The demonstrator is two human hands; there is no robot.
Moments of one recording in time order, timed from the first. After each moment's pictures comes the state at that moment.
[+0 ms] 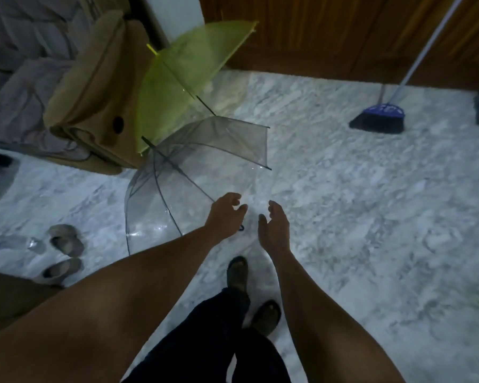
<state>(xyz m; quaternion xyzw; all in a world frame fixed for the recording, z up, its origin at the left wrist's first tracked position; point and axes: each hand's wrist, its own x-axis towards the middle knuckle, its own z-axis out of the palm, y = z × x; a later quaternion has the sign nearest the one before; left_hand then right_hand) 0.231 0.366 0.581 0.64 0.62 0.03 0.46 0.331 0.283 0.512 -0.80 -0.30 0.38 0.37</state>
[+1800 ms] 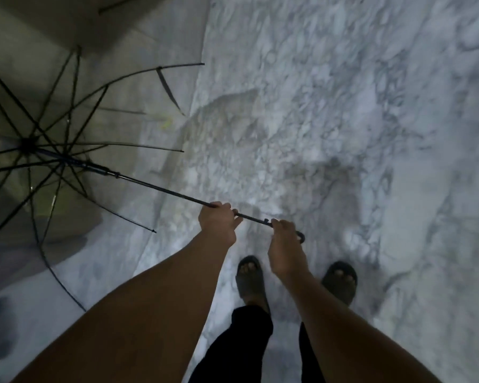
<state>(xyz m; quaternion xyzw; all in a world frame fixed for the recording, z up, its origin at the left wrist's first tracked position) 0.278 0.300 0.255 0.37 0.75 0.05 0.54 0.265 0.155 0.188 -0.84 -0.15 0.43 0.30</state>
